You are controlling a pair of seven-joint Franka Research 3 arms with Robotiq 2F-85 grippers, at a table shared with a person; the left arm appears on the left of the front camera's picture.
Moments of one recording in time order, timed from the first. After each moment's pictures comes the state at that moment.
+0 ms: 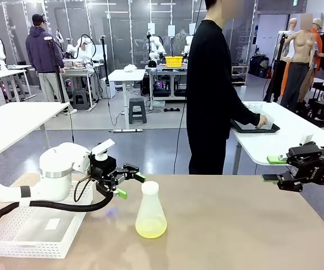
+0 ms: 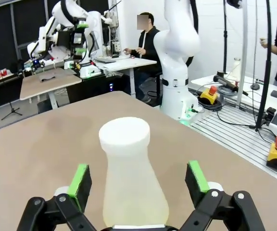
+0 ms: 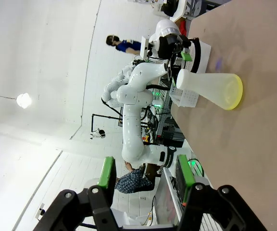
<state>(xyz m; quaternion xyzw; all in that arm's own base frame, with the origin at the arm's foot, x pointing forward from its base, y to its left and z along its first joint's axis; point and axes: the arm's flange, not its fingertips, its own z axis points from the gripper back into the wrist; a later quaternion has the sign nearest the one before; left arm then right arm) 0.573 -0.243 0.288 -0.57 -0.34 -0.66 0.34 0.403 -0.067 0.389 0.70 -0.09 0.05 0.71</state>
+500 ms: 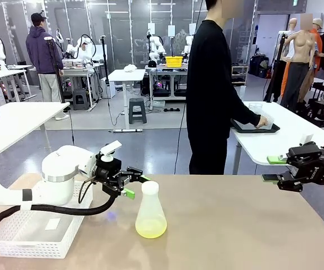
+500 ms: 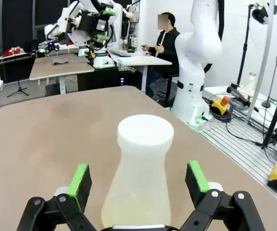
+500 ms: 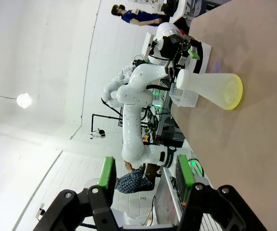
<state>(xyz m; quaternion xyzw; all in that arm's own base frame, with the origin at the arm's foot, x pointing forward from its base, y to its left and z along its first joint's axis) 0.566 -0.257 0.282 -0.58 -0.32 -0.63 0.40 0.403 -0.067 0.389 0.70 -0.09 0.05 0.71</state>
